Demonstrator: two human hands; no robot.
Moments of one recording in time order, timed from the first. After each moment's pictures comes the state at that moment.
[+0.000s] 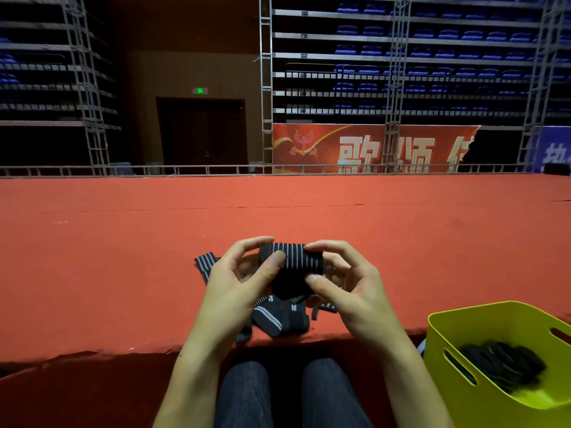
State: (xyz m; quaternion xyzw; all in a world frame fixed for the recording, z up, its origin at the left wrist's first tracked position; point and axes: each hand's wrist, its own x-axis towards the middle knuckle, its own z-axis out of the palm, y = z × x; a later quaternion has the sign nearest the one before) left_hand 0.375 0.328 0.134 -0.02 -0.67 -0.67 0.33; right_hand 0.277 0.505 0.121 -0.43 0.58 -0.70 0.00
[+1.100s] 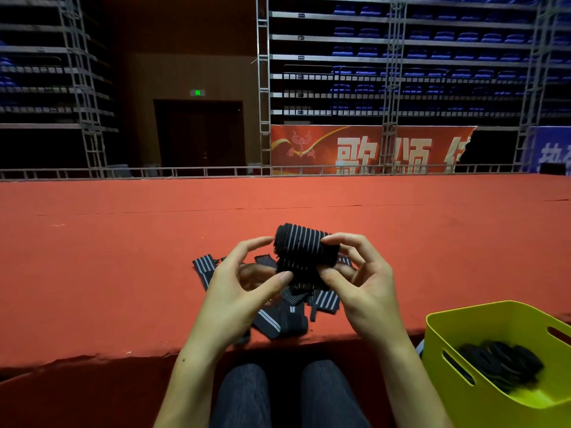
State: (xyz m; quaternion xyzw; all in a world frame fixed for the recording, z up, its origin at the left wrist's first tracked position) left_hand 0.374 0.322 0.133 -0.03 -0.75 -0.58 0.32; right_hand 0.273 0.506 0.123 -0.39 0.53 -0.75 -0.08
